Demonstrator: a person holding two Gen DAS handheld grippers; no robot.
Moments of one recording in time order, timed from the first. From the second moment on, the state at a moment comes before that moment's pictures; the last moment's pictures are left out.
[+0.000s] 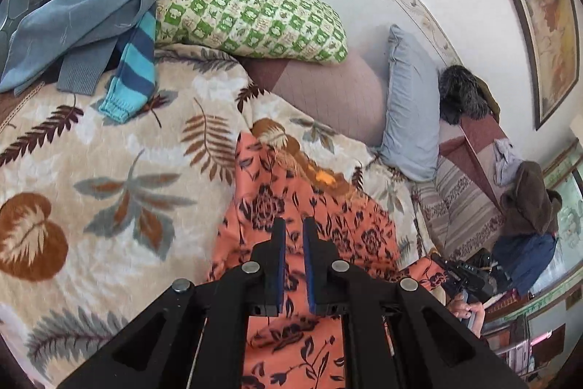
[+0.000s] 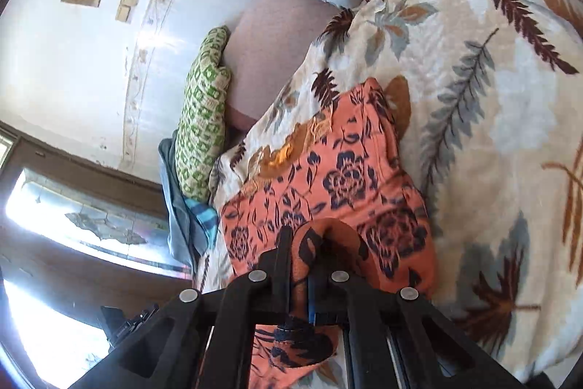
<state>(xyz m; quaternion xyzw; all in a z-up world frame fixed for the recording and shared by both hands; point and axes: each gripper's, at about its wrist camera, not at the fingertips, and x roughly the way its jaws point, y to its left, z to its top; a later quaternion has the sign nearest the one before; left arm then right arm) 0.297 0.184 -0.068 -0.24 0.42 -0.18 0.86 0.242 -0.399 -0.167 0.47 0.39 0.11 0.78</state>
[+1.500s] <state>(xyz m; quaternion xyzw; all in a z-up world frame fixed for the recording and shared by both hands) 0.245 0.121 -0.149 -0.25 0.47 -0.17 0.83 0.325 -0.413 -0.194 0.46 0.33 0.12 0.81</state>
